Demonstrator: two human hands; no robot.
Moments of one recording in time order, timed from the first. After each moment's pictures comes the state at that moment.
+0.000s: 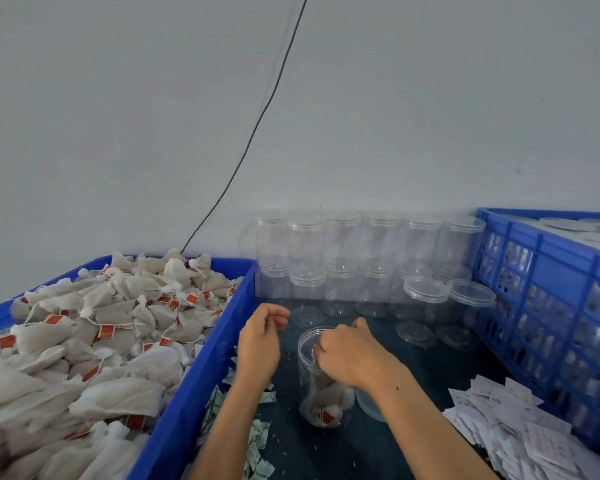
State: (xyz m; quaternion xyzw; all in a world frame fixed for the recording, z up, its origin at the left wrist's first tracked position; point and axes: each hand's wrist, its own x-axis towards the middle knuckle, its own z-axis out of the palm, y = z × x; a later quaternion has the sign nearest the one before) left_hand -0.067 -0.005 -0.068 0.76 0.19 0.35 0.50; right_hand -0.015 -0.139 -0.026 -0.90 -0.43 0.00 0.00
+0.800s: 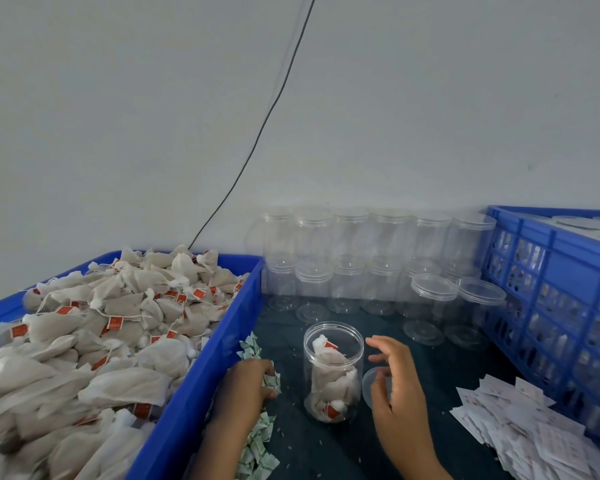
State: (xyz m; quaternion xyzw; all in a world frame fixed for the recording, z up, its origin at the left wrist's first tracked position) left_hand -0.101 0.020 -0.129 0.92 0.26 0.13 0.25; right_hand -0.029 -0.190 -0.127 -0.73 -0.33 -0.22 0.55
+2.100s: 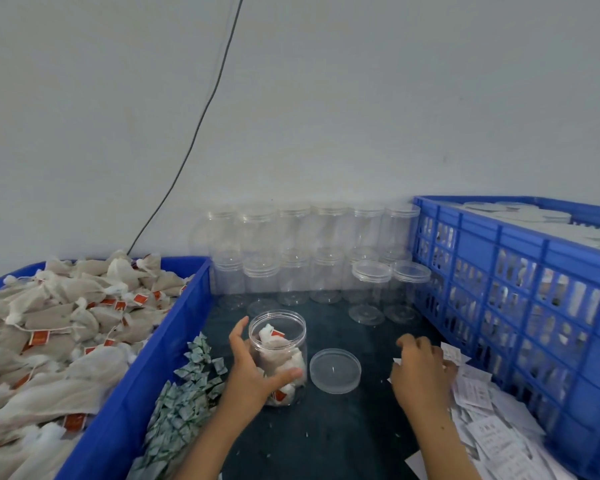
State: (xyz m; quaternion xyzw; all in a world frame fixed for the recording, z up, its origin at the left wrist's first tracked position) left_hand -0.080 -0.050 -0.125 0.78 0.07 0.24 0.57; right_hand 0.023 -0.272 -0.123 -0.98 -0.02 -0.15 0.14
